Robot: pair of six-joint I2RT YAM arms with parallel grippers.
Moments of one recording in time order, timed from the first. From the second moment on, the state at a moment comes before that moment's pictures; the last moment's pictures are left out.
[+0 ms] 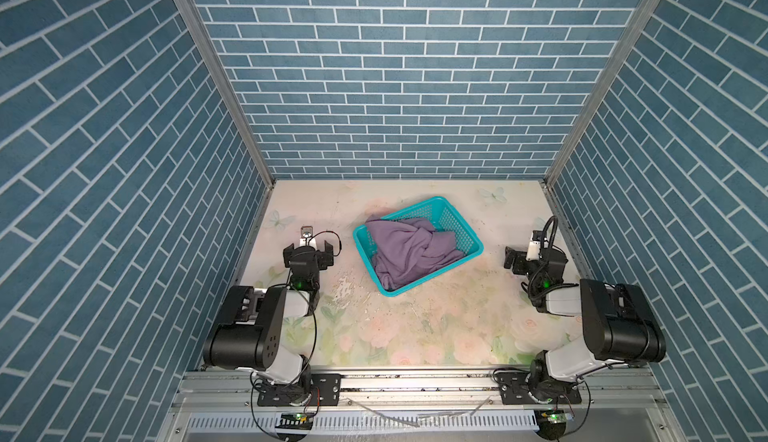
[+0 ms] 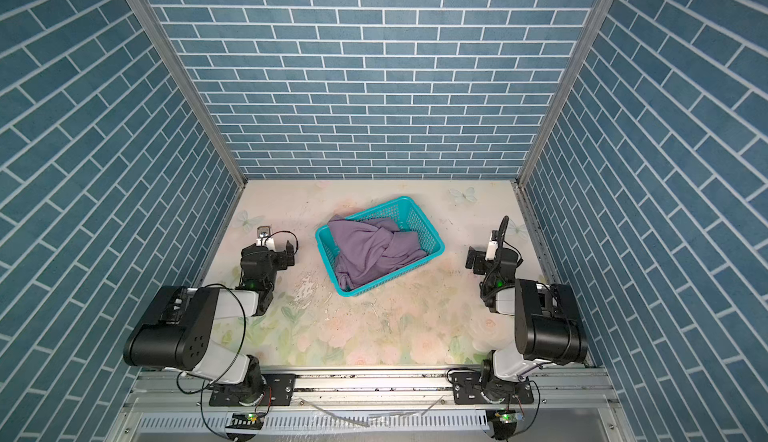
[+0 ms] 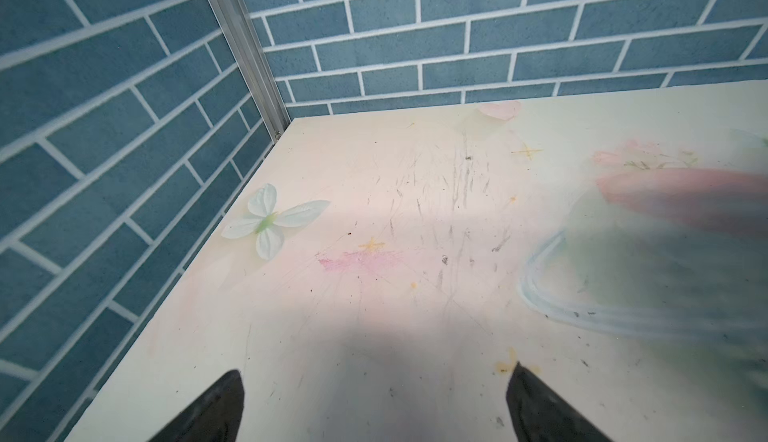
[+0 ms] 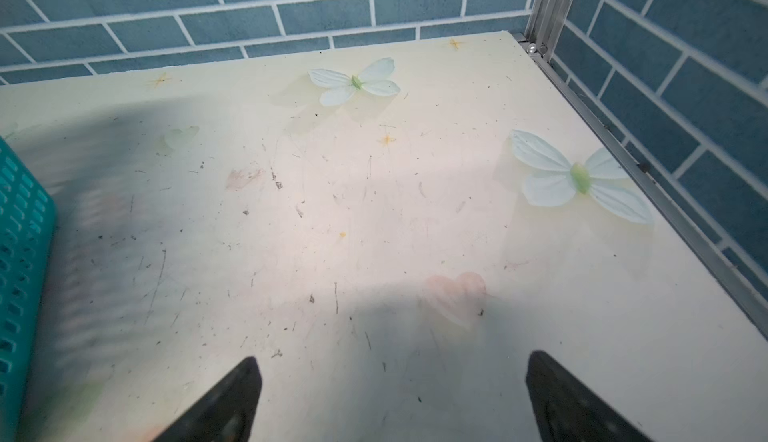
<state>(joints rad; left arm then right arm) -0.07 1.52 0.36 0.81 -0.28 0.04 -0.07 1.54 0.36 0.75 -0.09 0.02</state>
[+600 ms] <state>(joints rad) -0.07 1.52 0.36 0.81 -0.28 0.04 -0.07 1.54 0.36 0.75 -0.06 0.02</state>
